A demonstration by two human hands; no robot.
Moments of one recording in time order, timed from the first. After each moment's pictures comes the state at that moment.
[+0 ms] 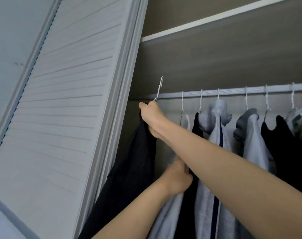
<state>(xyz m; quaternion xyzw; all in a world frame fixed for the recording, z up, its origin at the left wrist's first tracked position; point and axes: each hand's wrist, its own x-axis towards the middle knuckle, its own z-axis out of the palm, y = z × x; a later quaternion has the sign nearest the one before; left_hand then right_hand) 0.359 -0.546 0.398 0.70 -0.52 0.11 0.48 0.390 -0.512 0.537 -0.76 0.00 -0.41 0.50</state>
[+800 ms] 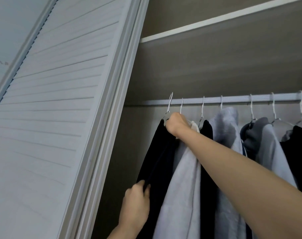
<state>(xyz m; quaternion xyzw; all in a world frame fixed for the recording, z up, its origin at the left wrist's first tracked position) 0.444 -0.521 0.348 0.72 -0.34 0.18 0.58 0.398 -0.608 0.572 -0.84 0.24 -0.48 0.05</state>
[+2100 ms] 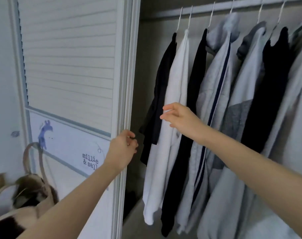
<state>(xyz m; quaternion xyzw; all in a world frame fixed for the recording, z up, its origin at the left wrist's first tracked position) 0.341 -0.357 0.214 0.76 -0.31 0.09 0.57 0.228 -0.513 0.321 -0.90 0.05 -0.26 0.35</state>
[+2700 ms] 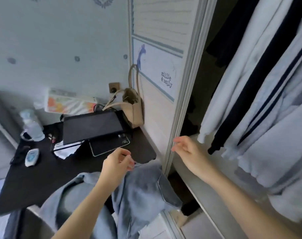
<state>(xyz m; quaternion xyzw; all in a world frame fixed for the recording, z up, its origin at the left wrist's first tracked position) 0.078 -0.180 -0.016 0.81 0.11 0.05 0.58 0.094 -0.424 0.037 -0.87 -0.06 0.03 0.49</state>
